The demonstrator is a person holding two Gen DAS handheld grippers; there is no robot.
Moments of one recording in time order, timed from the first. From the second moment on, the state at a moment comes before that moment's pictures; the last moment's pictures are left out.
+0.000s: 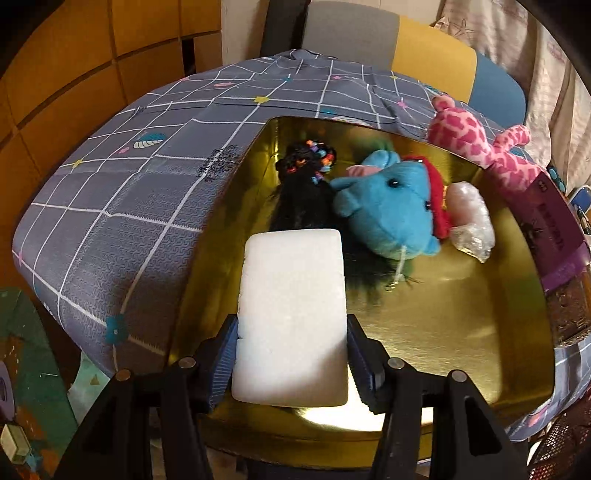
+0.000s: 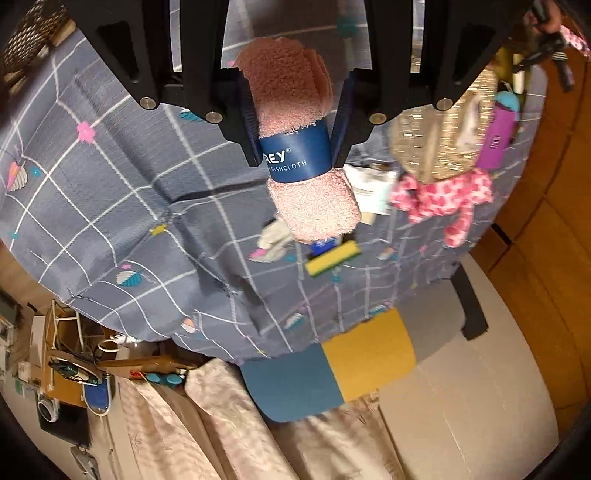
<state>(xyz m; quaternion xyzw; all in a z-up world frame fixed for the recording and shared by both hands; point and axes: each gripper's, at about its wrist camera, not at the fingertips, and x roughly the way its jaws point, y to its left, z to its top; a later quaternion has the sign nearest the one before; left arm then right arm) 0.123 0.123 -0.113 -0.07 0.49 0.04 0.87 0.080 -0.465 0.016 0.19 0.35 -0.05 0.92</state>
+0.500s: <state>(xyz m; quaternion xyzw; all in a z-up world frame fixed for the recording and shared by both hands) 0.117 0.127 -0.112 -0.08 0.47 0.02 0.88 0.069 -0.299 0.071 0.15 0.33 0.12 0.93</state>
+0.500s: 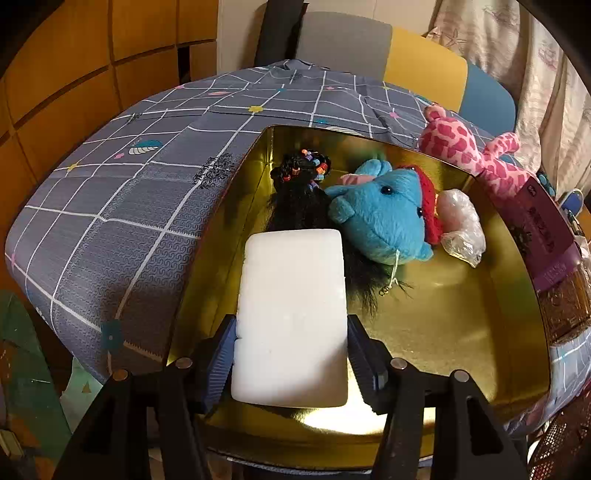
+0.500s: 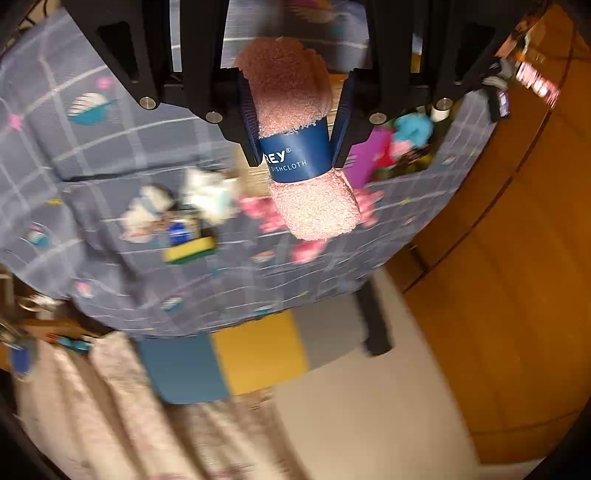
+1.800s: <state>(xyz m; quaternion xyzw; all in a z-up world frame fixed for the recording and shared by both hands) 0.054 0.177 -0.047 -0.19 0.35 0.04 0.92 0.132 -0.010 -0.078 0.09 0.50 0.23 0.83</state>
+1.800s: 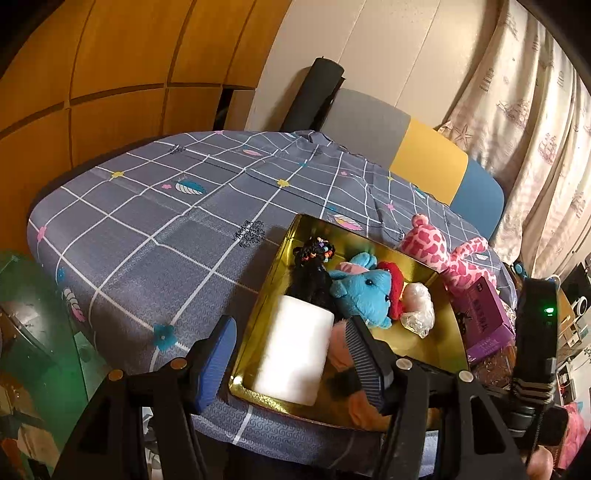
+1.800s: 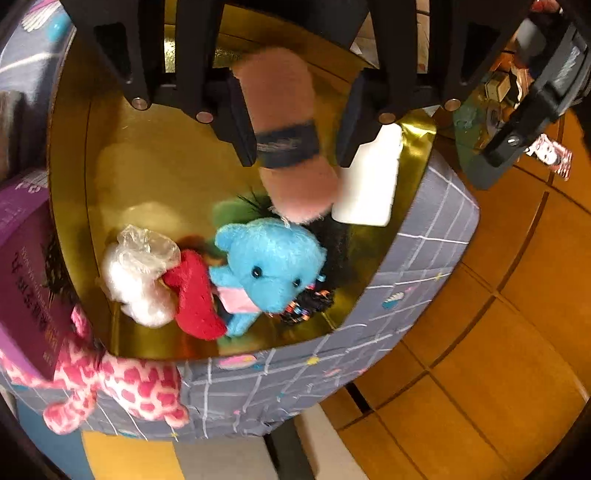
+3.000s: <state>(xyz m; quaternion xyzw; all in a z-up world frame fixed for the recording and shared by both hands) 0.132 -0.077 0.022 -0.08 0.38 -0.23 0.89 0.123 -0.389 -0.005 0.17 0.34 -0.07 0.92</state>
